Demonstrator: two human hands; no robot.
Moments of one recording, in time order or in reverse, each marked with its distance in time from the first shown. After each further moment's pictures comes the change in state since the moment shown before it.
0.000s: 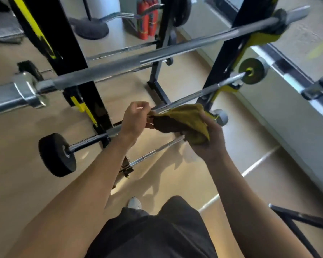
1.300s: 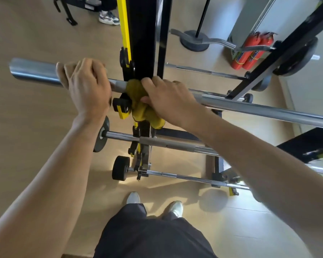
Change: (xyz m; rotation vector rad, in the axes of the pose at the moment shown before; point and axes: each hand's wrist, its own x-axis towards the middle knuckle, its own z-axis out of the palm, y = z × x) left_hand 0.008 0.059 -0.148 0.782 1.373 0.273; right_hand 0.136 0.010 0.218 -2.054 -1.133 -1.313
